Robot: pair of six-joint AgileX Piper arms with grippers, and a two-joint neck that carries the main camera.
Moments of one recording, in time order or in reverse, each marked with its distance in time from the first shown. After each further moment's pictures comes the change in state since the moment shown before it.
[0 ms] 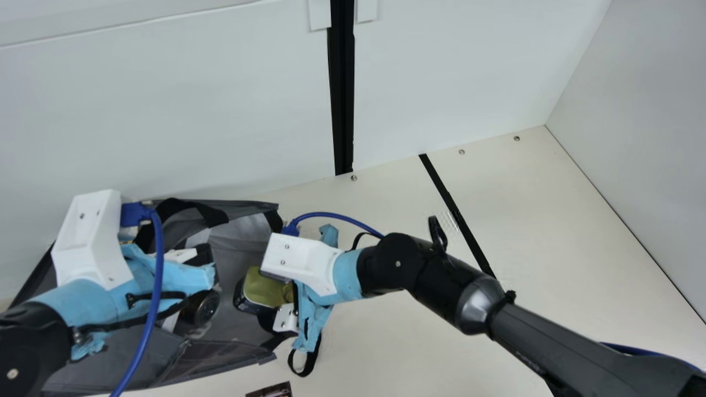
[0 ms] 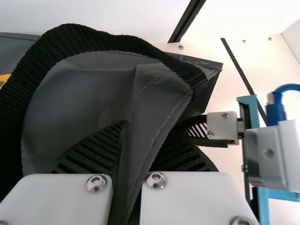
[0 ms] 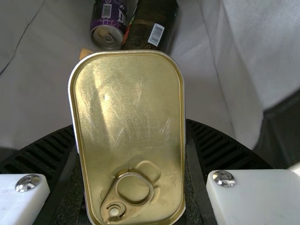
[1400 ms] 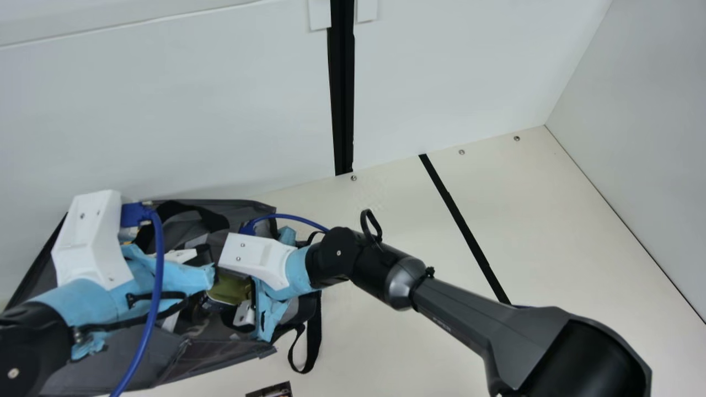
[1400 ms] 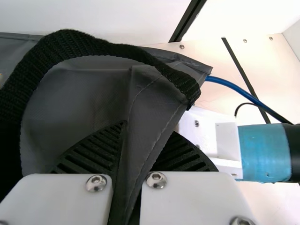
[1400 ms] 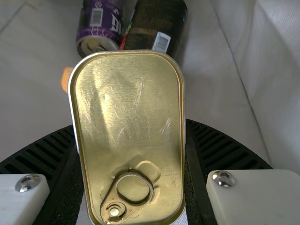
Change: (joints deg) left arm 0.0 0.0 0.0 0.0 0.0 0.0; right arm 4.0 14.5 -11.0 3.5 -2.3 -1.4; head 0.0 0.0
